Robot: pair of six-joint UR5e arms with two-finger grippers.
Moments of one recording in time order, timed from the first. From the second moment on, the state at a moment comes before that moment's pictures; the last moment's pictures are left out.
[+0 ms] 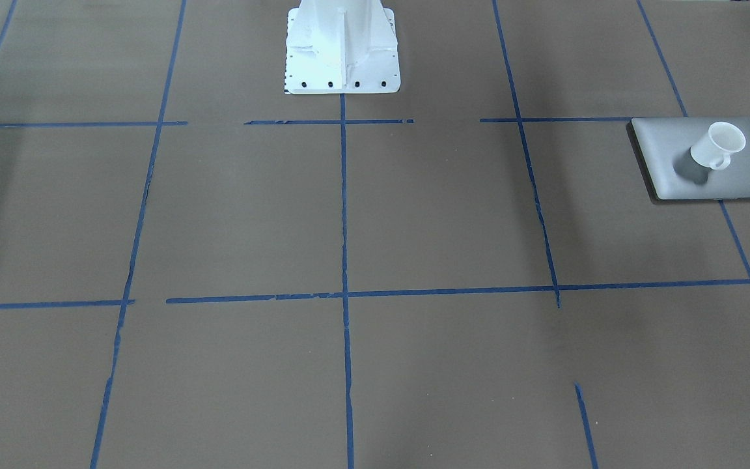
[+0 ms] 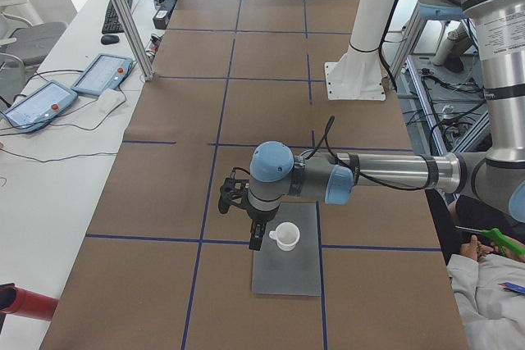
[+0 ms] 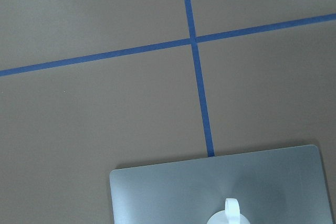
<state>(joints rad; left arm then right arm) -1.58 -1.30 -1.84 -1.72 -2.30 0.03 1.54 -1.71 1.75 -1.64 2.28 -0.05</state>
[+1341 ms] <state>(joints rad) -1.62 -1.36 -1.82 -1.46 -2.30 0.12 1.54 -1.71 1.75 -1.64 2.28 -0.05</state>
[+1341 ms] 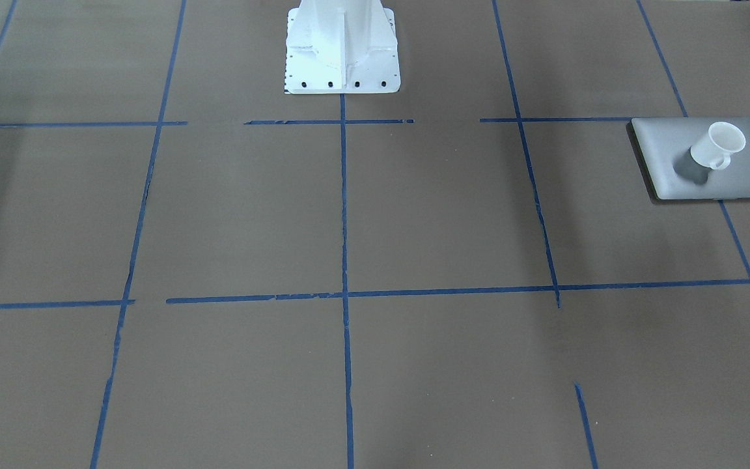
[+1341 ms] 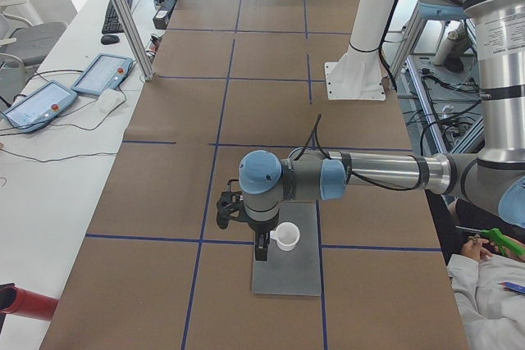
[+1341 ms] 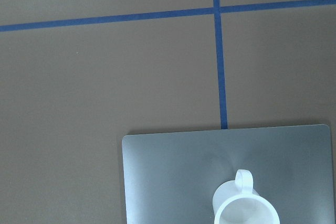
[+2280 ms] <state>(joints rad) -1.62 -1.36 -1.82 -1.46 -2.31 0.12 1.54 -1.71 1.75 -1.64 2.28 -0.05</state>
